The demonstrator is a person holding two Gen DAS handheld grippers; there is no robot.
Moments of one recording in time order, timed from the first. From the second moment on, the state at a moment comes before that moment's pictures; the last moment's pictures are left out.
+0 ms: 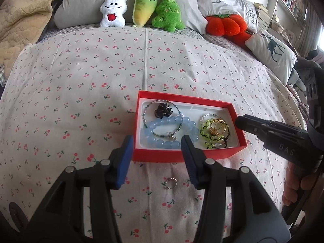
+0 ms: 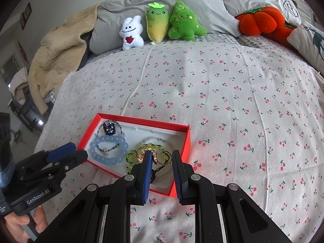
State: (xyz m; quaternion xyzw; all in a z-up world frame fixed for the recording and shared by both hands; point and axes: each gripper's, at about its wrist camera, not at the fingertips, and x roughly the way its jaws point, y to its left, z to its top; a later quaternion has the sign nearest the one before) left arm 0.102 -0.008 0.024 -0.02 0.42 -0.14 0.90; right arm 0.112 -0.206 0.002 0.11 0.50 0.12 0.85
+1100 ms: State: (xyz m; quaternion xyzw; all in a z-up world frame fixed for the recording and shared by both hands) left arm 0.079 0.010 -0.013 0.05 0.52 -0.12 0.84; right arm 0.122 -0.166 0.004 0.11 0.50 0.13 0.85
